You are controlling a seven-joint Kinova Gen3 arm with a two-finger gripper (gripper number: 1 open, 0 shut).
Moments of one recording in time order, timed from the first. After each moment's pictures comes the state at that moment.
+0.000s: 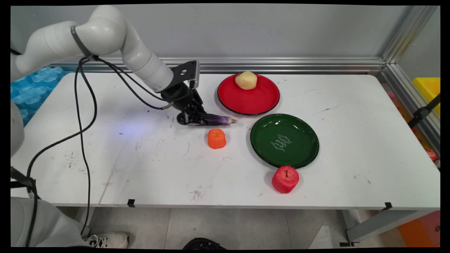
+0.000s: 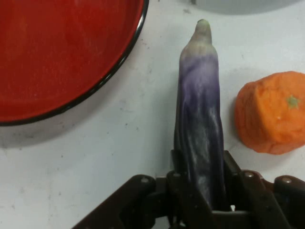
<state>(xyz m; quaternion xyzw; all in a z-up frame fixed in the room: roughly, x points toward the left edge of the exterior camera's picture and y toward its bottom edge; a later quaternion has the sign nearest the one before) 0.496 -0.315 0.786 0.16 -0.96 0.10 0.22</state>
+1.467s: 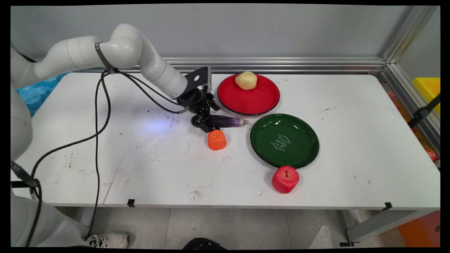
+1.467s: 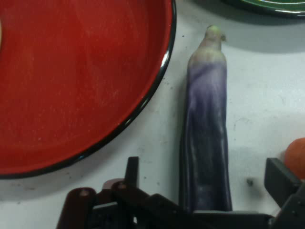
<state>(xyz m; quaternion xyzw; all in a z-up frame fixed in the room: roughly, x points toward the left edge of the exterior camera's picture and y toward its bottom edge) 0.478 -0.342 0.746 0.17 -0.94 0.12 0.26</state>
